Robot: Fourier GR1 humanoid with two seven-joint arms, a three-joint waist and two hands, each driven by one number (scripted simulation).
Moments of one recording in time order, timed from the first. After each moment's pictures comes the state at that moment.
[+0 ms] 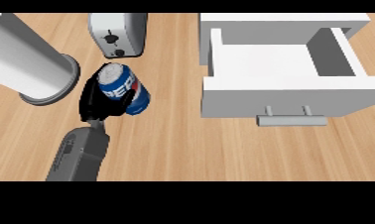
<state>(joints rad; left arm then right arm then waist) -0.33 0.02 0.15 -1.13 0.32 -0.06 -0.21 0.47 0.00 -0.74 -2.29 -0.58 0.52 0.26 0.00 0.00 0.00</state>
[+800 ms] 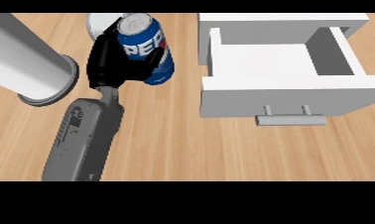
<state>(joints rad) -0.55 0.01 0.00 -1.40 0.24 0.25 0.11 0.45 -0.01 -0.73 -2.30 -0.57 0.49 0.27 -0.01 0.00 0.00</state>
